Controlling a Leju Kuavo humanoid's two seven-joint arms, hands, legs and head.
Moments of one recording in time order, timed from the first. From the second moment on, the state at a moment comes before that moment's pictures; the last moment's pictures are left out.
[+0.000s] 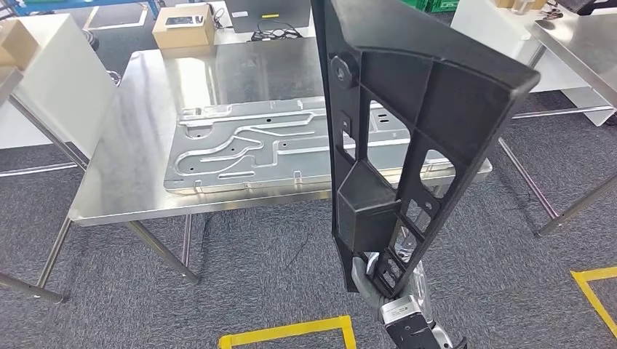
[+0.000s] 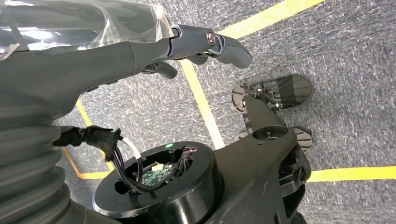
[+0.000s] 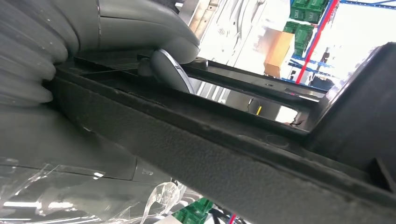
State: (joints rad) left arm -0.11 0.02 -0.93 -0.23 0.97 0.09 -0.24; right arm -0.13 -0.19 0.67 -2.04 0.35 -0.55 0.02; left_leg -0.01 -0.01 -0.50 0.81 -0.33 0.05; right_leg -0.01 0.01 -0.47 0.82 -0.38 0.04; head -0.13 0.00
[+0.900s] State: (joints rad) left arm -0.10 0.01 -0.93 -0.23 0.98 0.09 -0.27; right arm -0.13 -0.21 0.67 -2.05 0.37 -0.55 0.05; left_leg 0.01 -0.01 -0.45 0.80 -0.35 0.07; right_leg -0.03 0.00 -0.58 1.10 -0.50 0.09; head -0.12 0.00
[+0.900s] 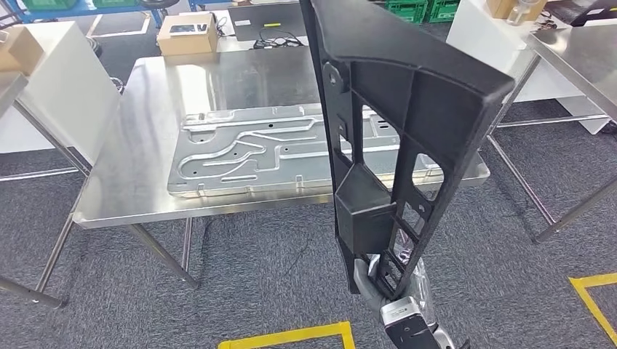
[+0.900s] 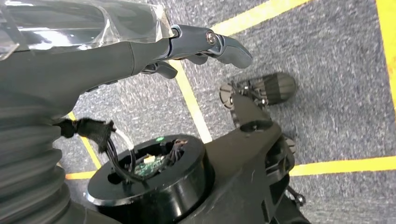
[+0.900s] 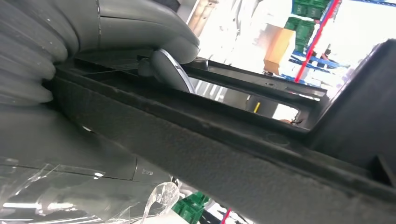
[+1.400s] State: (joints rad) left arm -0.10 0.00 -0.91 -0.23 1.01 0.09 -0.28; right arm -0.12 -0.21 0.67 -2.06 0.39 -0.53 0.07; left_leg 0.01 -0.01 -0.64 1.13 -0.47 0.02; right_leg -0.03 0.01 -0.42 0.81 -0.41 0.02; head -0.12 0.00
